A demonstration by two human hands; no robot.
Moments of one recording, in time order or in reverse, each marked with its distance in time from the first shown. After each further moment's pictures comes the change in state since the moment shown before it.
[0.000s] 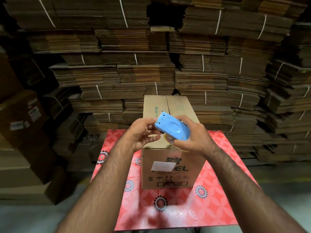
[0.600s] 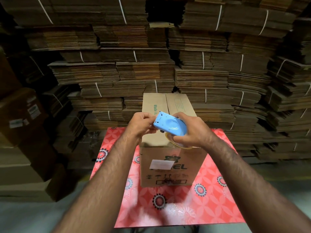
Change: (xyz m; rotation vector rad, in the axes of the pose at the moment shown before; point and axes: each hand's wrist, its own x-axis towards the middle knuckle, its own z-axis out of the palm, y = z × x) left_hand 0.020 -0.002 0.005 0.249 0.198 0.175; right_hand 0.021 0.007 -0.009 -0.275 -0.077 -0.038
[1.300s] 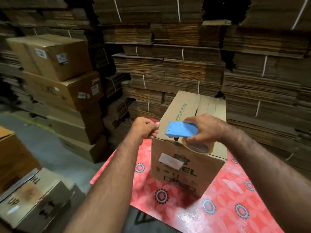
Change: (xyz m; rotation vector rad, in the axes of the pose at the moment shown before) left_hand -0.027 -0.044 0.001 0.112 0.427 -0.090; right_hand 0.049 0.030 -0.024 -0.222 -0.418 -0.470
